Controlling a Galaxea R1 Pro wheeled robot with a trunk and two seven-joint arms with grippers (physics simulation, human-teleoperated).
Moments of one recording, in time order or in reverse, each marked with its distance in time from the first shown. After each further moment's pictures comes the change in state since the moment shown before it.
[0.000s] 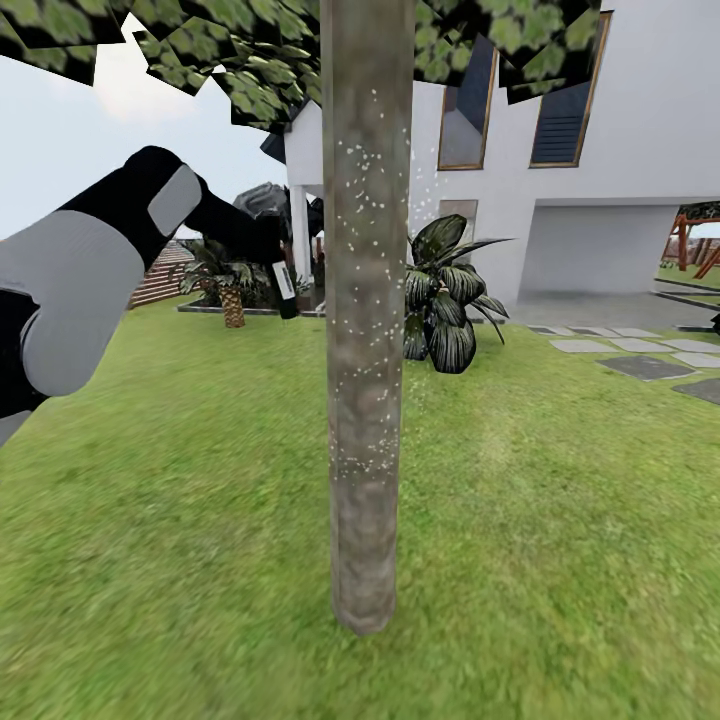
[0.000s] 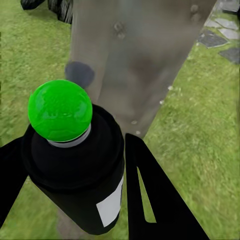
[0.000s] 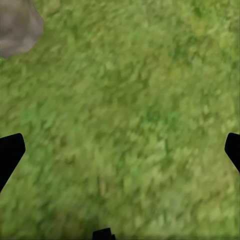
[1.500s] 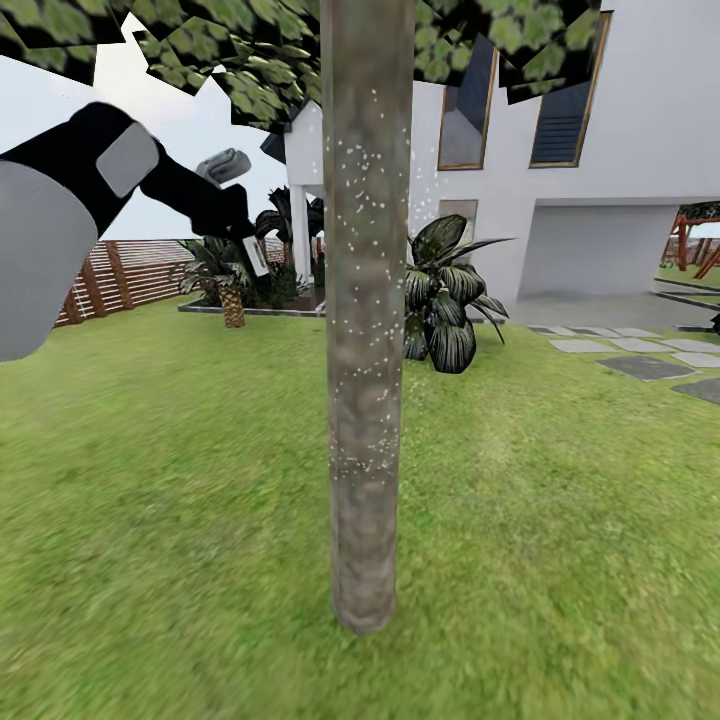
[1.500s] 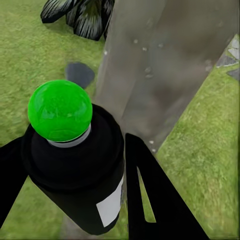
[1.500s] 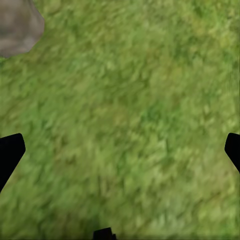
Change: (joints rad) left arm -0.110 0.058 0.005 0.091 0.001 -0.010 0.009; right arm 0.000 0.002 0.001 0.000 0.000 0.000 0.000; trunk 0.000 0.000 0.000
